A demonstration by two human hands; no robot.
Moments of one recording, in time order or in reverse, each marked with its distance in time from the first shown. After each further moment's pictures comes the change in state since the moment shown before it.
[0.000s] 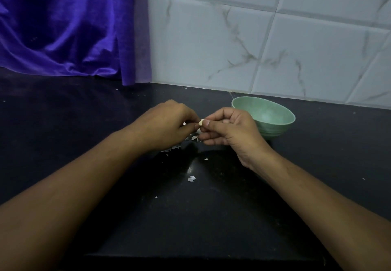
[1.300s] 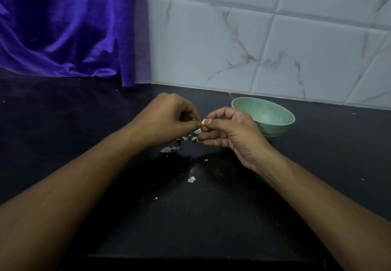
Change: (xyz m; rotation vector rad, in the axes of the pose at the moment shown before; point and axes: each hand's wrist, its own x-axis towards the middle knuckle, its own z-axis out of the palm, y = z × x) left_hand -0.002 0.005 -0.006 -0.244 0.142 -0.074; right_hand -0.002 -0.006 -0.002 0.102 -0.031 0.055
